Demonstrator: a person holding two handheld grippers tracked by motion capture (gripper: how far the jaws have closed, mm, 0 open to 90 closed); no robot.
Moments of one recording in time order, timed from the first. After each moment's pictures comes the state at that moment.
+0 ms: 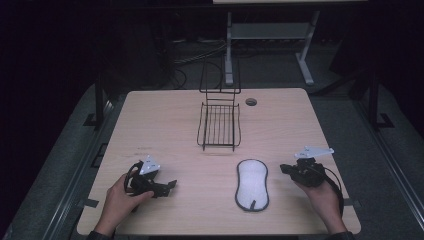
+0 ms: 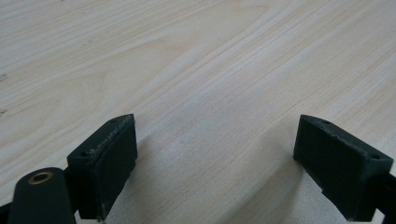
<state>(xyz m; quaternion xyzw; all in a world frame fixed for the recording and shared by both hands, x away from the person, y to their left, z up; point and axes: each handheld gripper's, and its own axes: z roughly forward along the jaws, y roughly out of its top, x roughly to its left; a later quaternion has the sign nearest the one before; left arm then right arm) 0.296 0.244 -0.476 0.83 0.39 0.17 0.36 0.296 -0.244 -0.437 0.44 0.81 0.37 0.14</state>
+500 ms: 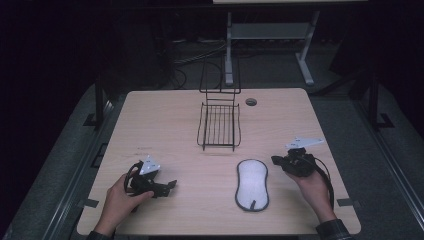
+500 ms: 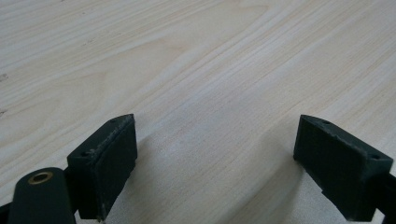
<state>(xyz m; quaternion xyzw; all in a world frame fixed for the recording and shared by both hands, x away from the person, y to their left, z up) 0.296 0.244 -0.476 0.83 0.39 0.17 0.36 0.321 -0.224 -0.428 0.42 0.81 0.38 0.13</state>
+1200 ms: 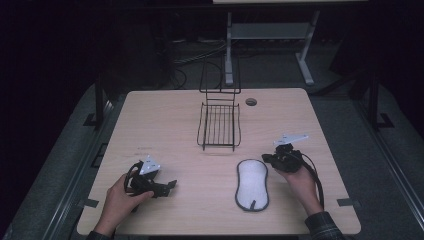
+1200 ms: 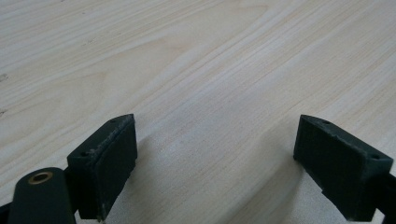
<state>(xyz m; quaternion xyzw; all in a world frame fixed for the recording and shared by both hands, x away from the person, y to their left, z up) 0.296 0.244 -0.476 0.83 0.39 0.17 0.36 0.340 -0.201 -0.440 0.42 0.82 0.37 0.12</state>
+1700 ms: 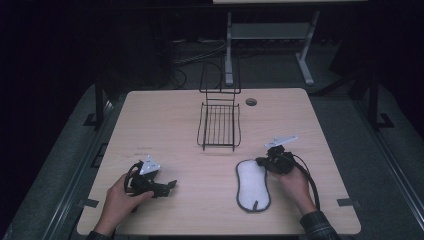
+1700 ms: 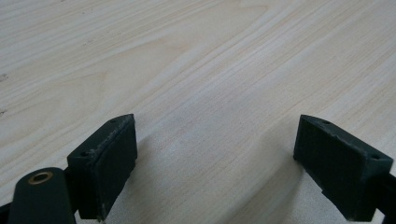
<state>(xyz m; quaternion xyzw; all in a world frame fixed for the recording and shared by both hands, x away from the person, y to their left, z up) 0.296 0.244 -0.476 0.83 0.39 0.17 0.36 0.345 -0.182 -0.452 0.41 0.84 0.35 0.10</state>
